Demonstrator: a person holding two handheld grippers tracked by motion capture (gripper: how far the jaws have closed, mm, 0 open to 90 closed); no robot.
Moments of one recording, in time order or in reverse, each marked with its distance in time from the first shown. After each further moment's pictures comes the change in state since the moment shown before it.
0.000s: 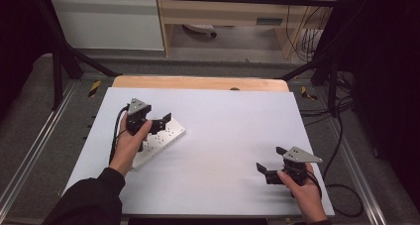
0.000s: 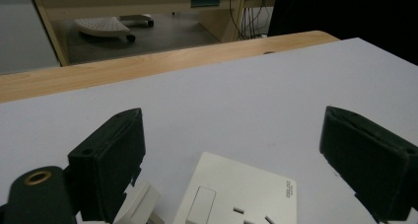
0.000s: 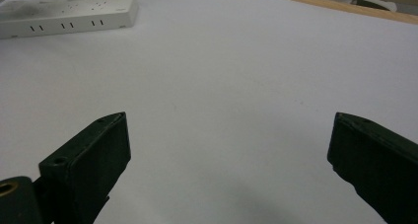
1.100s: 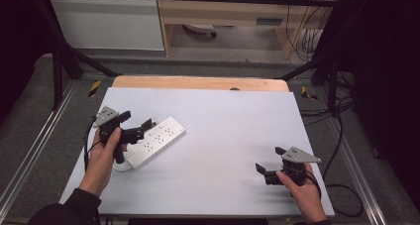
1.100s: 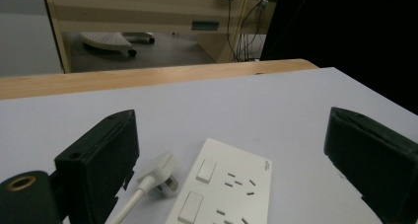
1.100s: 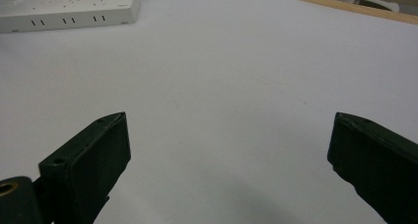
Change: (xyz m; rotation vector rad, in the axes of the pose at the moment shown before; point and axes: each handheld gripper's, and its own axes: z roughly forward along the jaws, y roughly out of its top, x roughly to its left) left arm 0.012 -0.007 -0.082 -0.094 -0.016 -0.075; right arm 0.001 0.000 0.002 0.010 0.004 -0.019
